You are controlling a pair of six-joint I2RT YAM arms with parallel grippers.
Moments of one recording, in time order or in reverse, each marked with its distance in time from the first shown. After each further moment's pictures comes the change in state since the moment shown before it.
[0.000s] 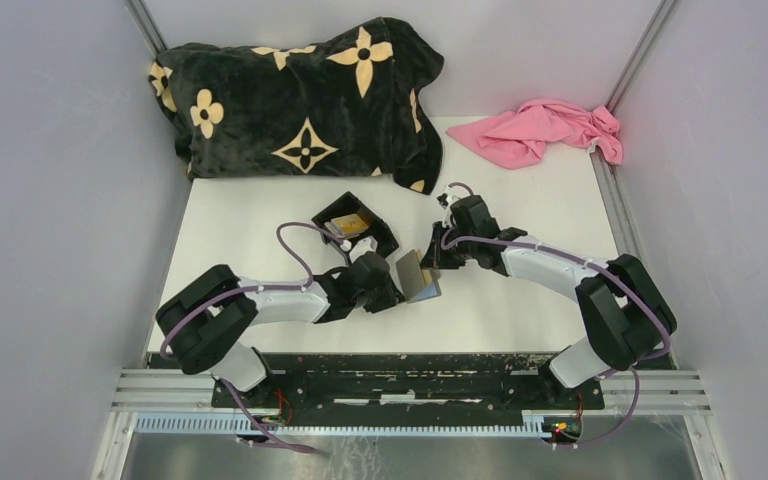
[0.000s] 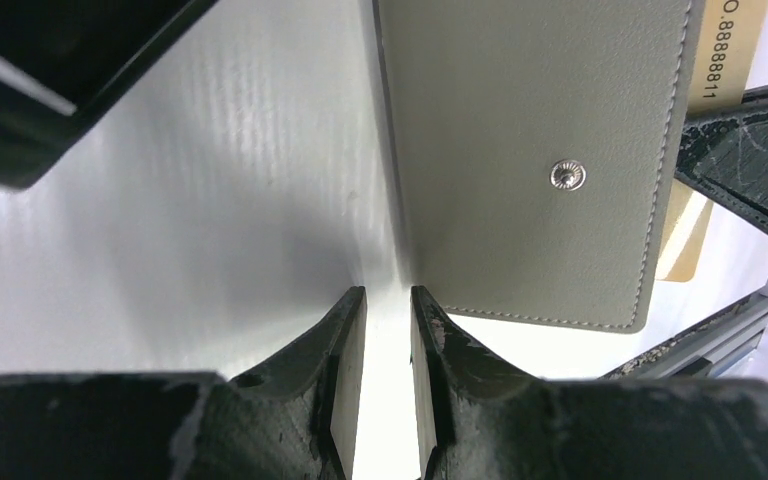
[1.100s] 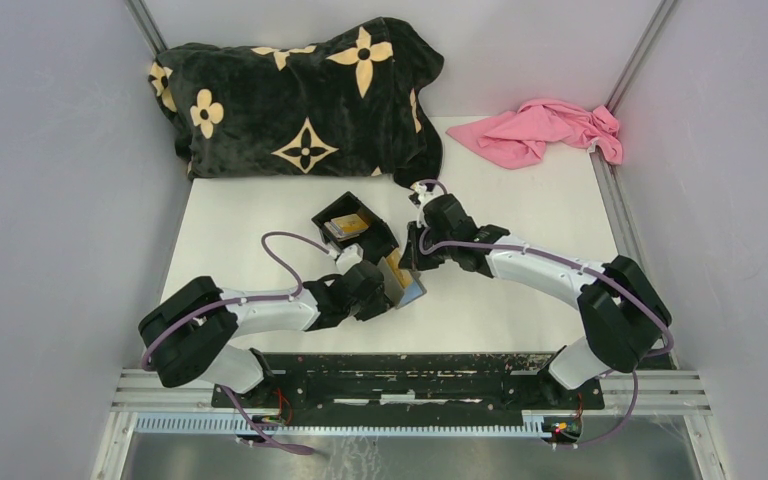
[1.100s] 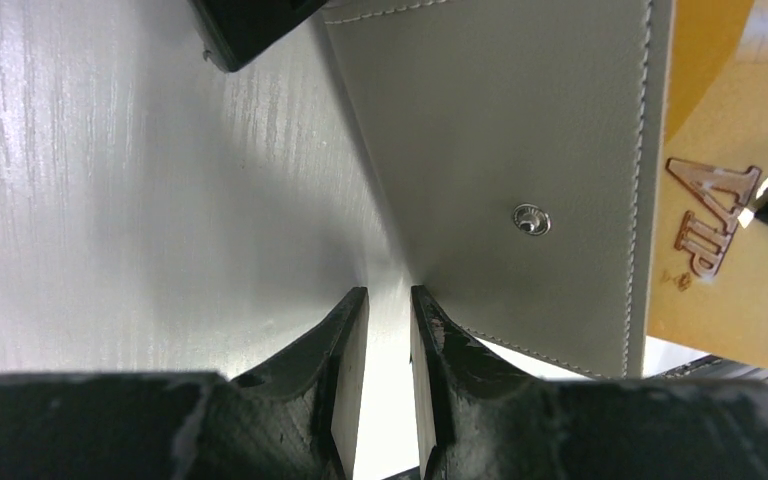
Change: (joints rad) left arm -0.030 -0.114 -0.062 -0.137 -0.103 -0.101; right arm 0.167 0.005 0.127 -0.067 0.101 -0.019
